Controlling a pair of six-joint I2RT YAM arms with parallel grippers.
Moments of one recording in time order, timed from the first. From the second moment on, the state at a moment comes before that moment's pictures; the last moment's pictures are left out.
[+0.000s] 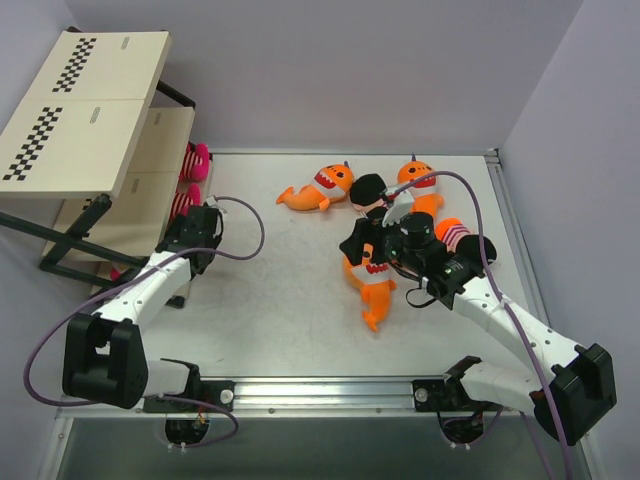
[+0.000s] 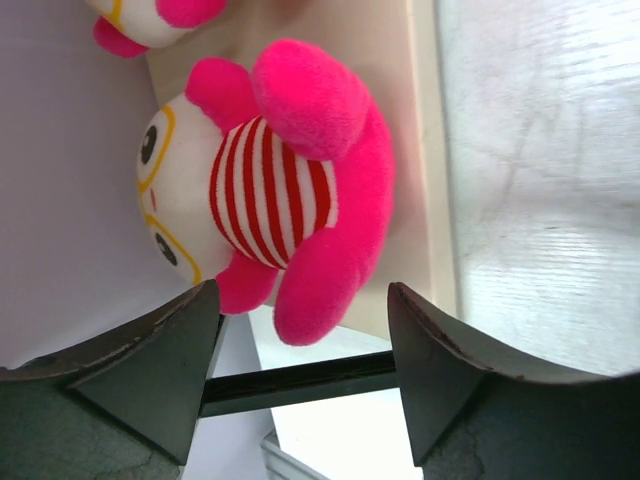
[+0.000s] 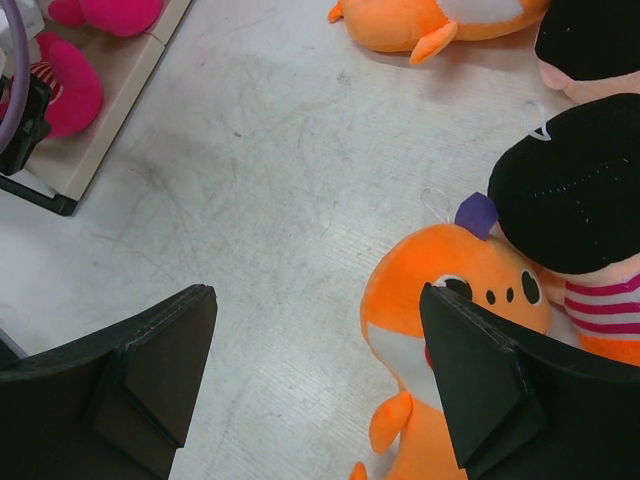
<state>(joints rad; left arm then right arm) -0.22 1.33 0.86 -0.46 -0.65 0.38 0.59 1.10 0.81 -0.12 -0.07 0.37</state>
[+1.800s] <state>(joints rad) -0.59 0.55 0.76 -0.40 -0.26 0.01 0.36 1.09 0.75 -0.31 0.21 0.59</state>
